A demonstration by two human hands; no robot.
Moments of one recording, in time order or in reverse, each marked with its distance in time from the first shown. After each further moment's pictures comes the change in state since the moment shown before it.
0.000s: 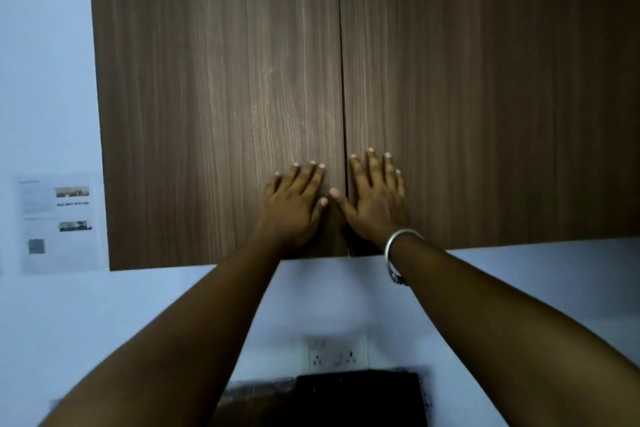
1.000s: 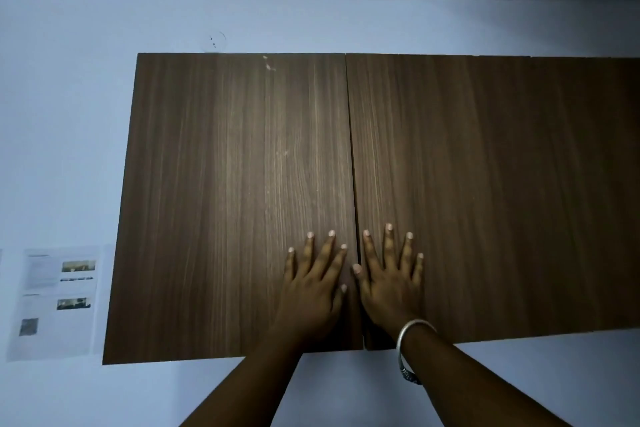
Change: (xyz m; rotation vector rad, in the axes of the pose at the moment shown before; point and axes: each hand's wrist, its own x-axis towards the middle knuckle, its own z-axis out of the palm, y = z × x) left_hand 0.011 0.003 0.018 0.060 0.055 0.043; right_hand 0.016 0.003 0.030 -0.018 0.065 0.122
